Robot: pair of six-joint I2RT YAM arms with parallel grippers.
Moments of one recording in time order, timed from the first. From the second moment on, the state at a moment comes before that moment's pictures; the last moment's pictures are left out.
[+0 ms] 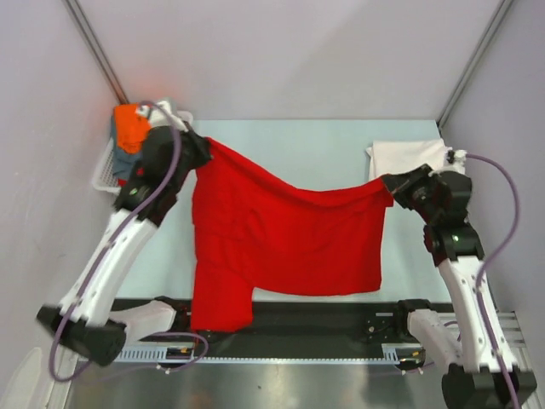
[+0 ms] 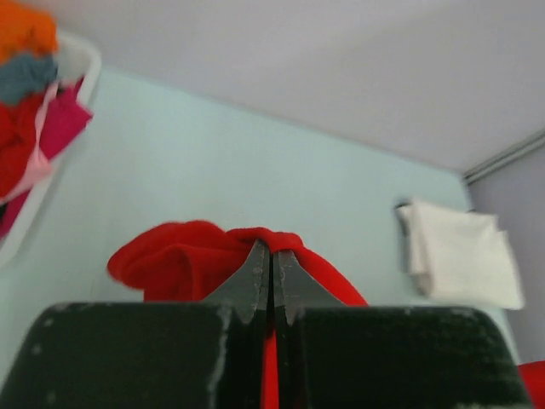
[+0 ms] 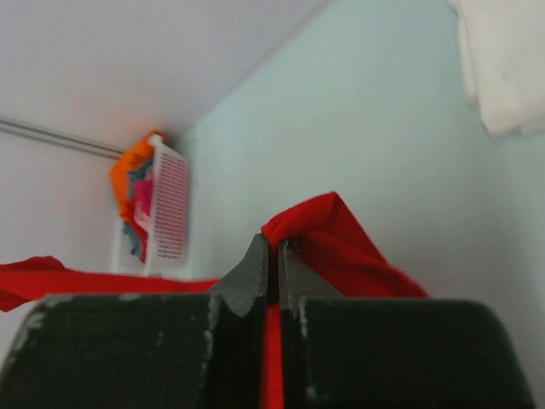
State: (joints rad) left arm -0.40 1.06 1.37 -0.46 -0.27 -0.50; right arm 0.03 0.74 0.93 -0.38 -0.18 0.81
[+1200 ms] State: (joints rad) left arm -0.19 2.23 1.93 -0.26 -0.35 -0.58; right arm 0.02 2.22 1.68 -0.10 -0.14 0.75
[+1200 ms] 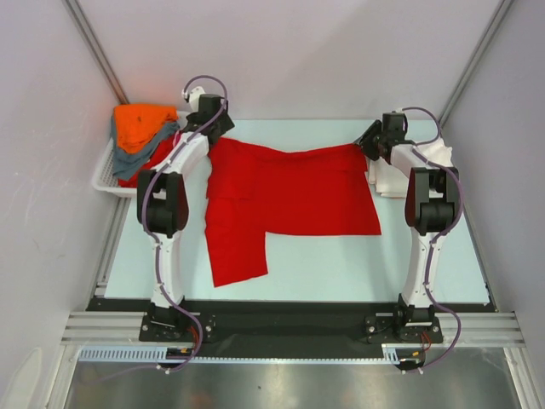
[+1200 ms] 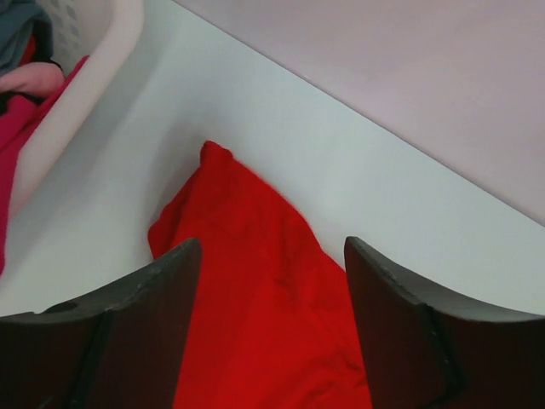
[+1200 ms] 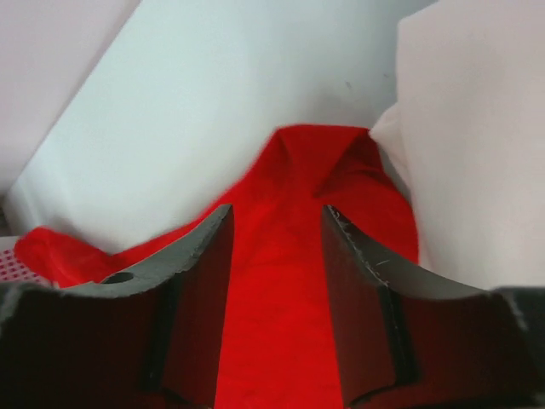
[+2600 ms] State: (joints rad) left arm -0.32 0.90 0.61 -0.38 -0.22 -0.76; right arm 0.15 1.56 1.01 -0.13 0.08 0.65
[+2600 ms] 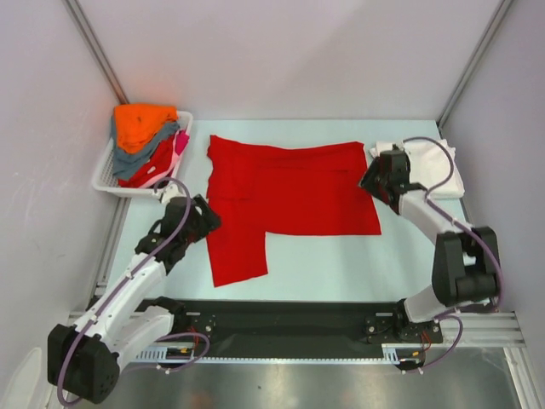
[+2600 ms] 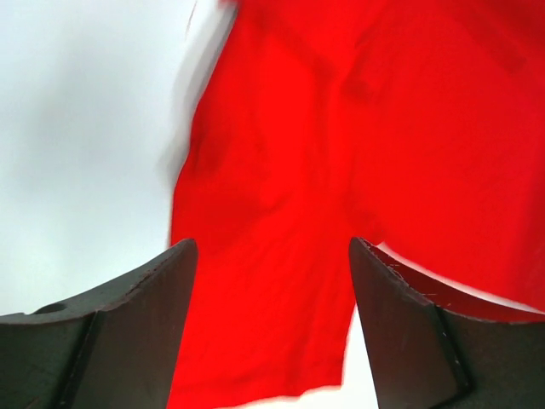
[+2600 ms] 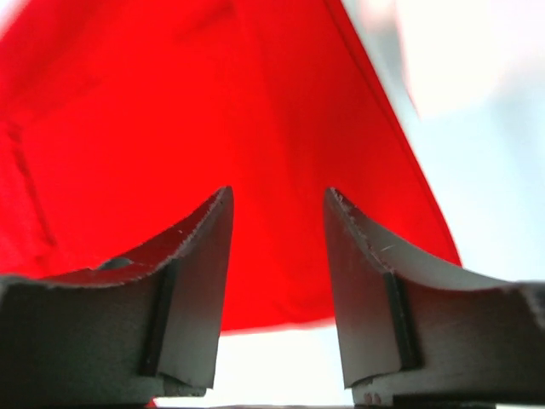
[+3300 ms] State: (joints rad) left arm -0.50 0.80 0.40 -0.55 -0.22 -0.93; right arm 0.10 1.14 0.53 -0.20 0.16 0.77
